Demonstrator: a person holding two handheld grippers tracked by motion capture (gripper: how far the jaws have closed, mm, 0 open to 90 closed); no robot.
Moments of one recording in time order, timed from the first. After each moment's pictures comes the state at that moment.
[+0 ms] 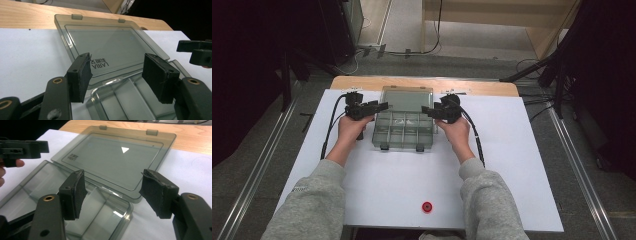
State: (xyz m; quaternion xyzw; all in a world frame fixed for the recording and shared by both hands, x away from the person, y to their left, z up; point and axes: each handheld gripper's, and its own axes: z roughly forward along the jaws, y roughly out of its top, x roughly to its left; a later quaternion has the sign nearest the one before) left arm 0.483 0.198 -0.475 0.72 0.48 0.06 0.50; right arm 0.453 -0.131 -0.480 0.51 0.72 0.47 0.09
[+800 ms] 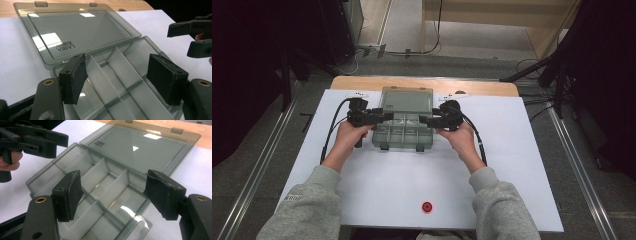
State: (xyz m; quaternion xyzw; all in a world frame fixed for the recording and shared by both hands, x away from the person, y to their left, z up) left arm 0.450 0.185 -0.461 0.77 0.42 0.03 0.48; right arm 0.416 -0.127 -0.461 0.45 0.76 0.46 0.08
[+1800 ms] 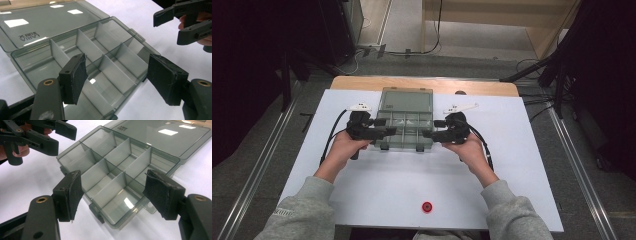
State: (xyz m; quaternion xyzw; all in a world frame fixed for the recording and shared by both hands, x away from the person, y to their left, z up) left arm 0.400 0.179 -0.449 0.81 0.35 0.03 0.47; right arm 0.373 -0.140 -0.457 0.40 0.78 0.47 0.05
